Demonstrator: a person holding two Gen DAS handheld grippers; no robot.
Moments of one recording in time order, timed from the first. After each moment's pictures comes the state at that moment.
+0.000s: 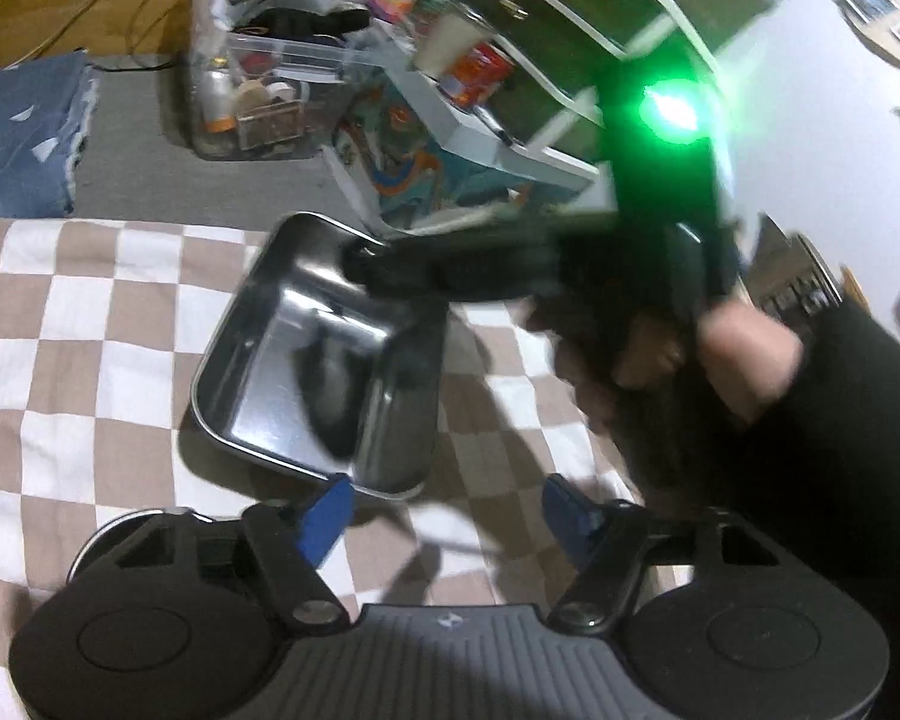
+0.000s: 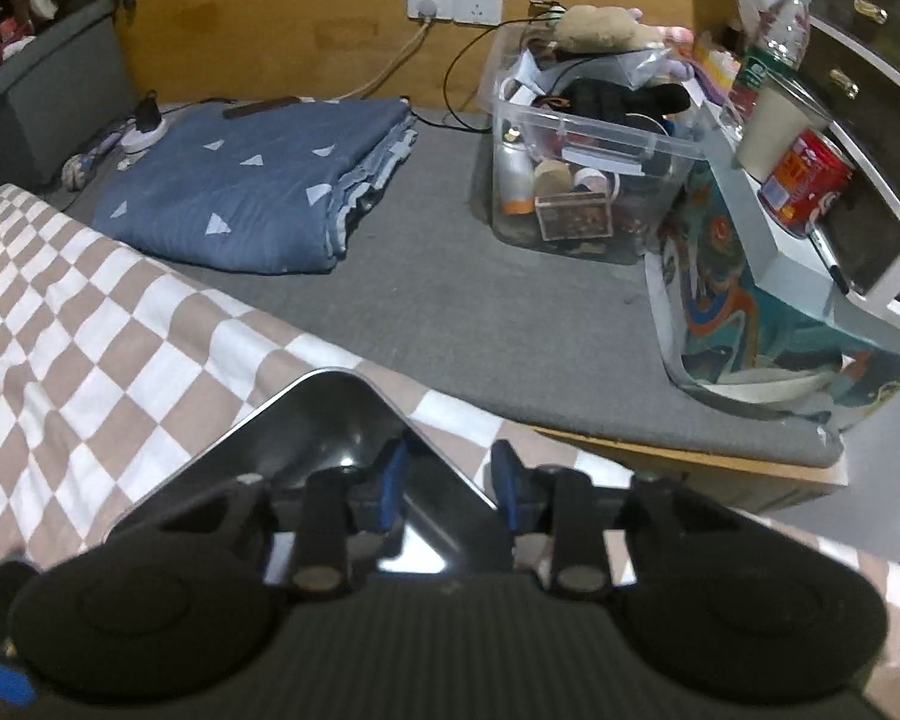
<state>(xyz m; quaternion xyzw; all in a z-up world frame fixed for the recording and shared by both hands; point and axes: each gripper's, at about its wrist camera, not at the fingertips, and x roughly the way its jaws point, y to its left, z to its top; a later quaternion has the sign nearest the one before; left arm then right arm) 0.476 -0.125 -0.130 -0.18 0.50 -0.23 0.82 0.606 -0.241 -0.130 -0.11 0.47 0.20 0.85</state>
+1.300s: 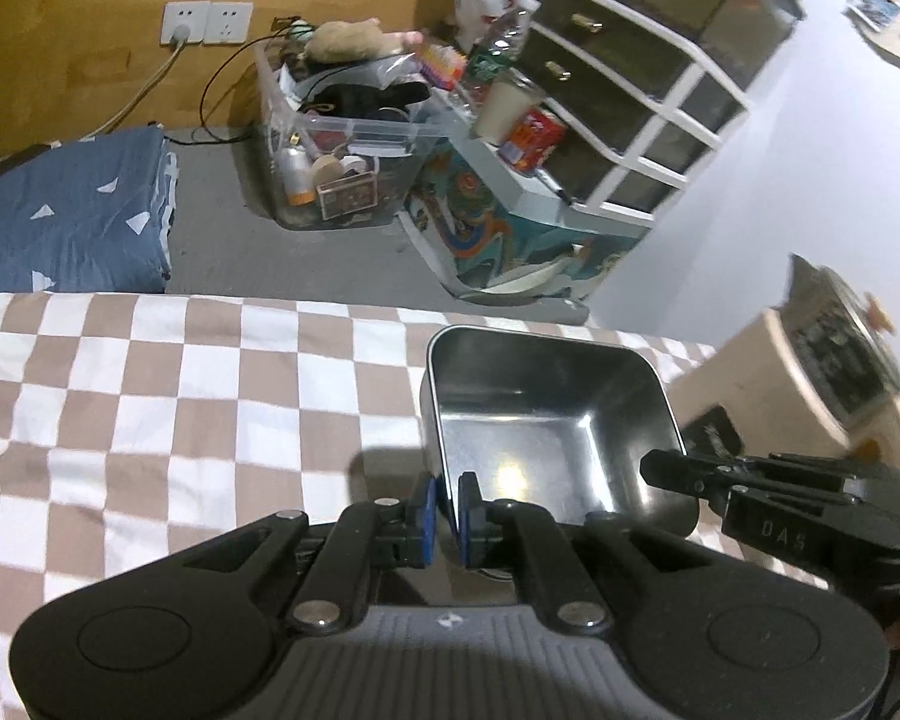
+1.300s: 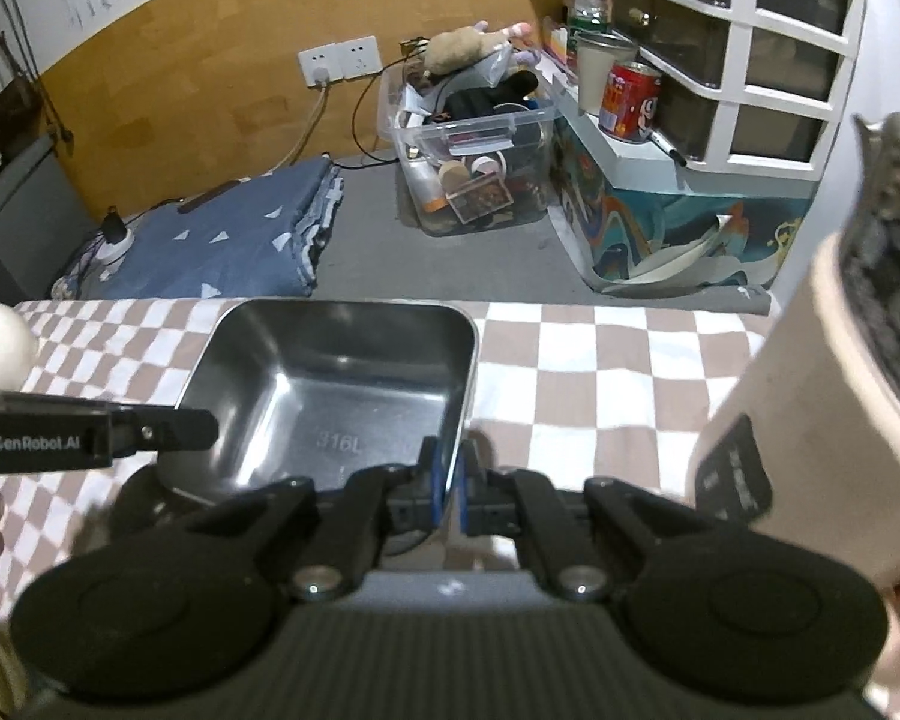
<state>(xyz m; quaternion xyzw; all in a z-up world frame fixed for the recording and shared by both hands) 0.449 -0.101 -0.088 -0.12 0.46 -0.16 0.87 0.460 -0.305 -0.069 0.03 0.46 0.10 0.88</state>
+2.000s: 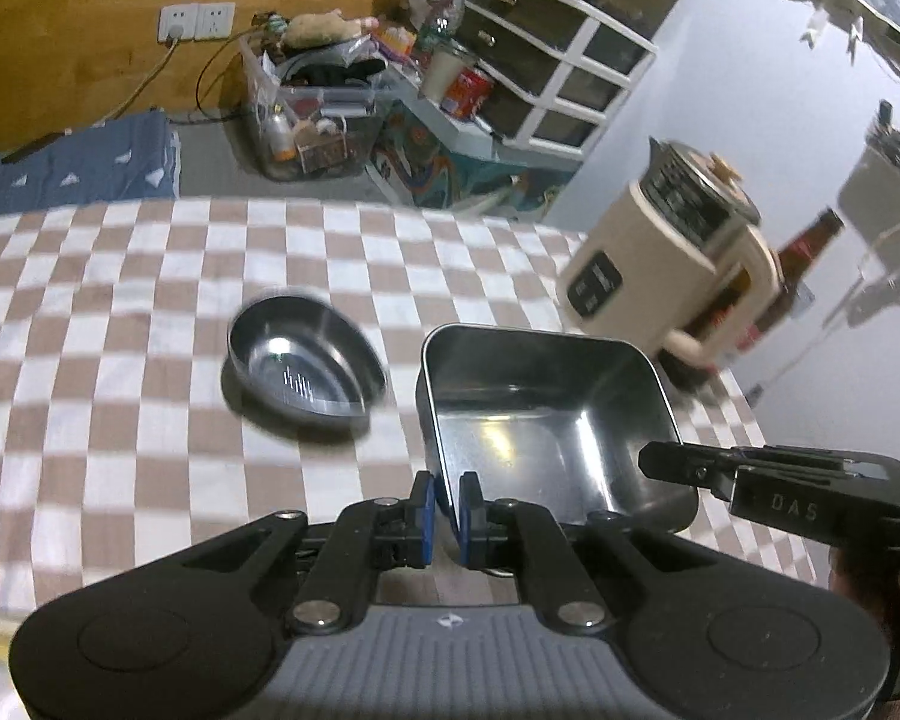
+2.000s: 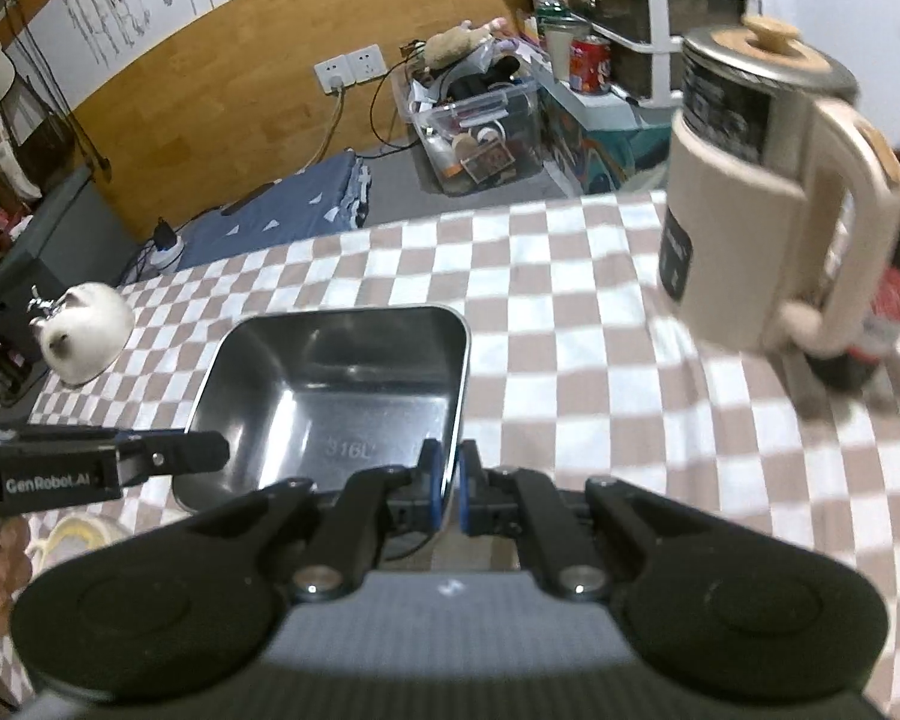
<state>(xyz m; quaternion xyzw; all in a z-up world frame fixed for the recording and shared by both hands) 0.274 -0.106 -0.054 -0.09 0.48 -0.18 0.86 0.279 -0.313 -0.024 0.10 0.47 0.10 0.87</state>
